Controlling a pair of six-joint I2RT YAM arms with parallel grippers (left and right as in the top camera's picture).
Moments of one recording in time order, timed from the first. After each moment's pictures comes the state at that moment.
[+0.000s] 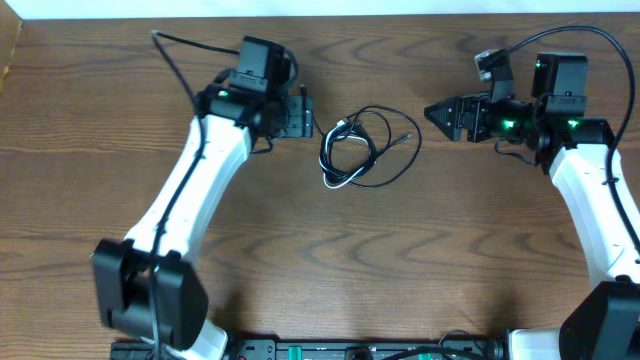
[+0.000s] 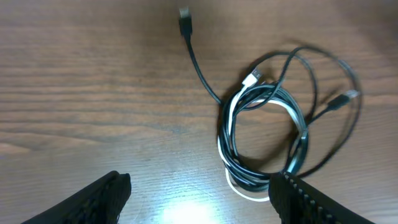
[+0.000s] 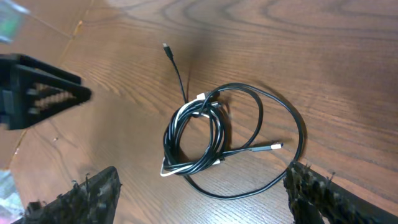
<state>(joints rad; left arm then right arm) -0.30 1.74 1.48 -0.82 0.09 -0.24 -0.02 1.56 1.22 -0.52 -0.75 0.03</state>
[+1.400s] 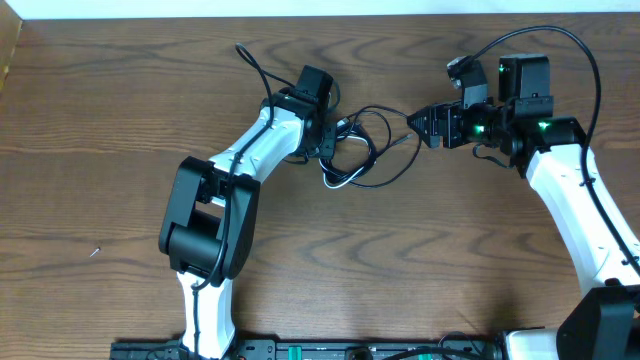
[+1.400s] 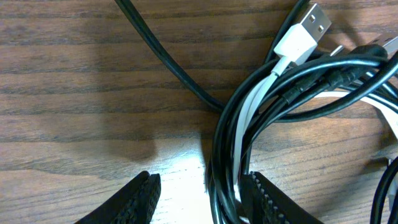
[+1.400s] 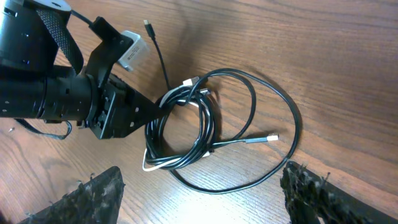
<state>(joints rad) -0.39 2.09 1.48 -0.68 0.07 -0.27 0.11 1.56 1.22 -0.54 -0.55 0.03</state>
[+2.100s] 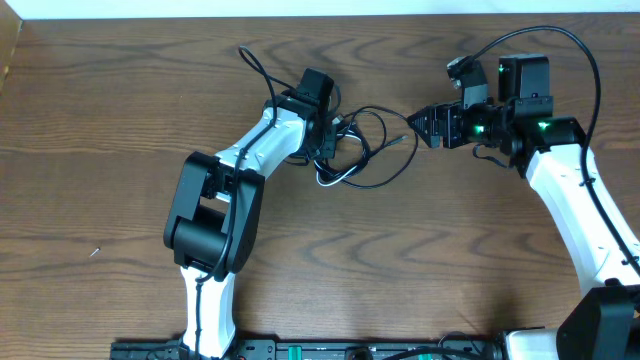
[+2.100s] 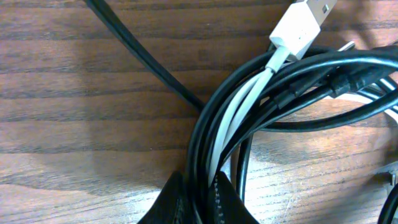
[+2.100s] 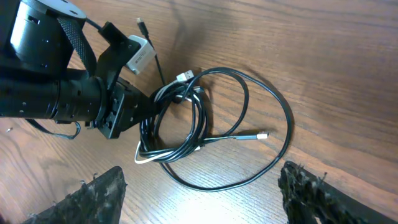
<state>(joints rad) -0.39 2.13 1.48 -0.67 0.07 -0.27 0.11 1.56 1.22 -0.54 -0.55 0.03</state>
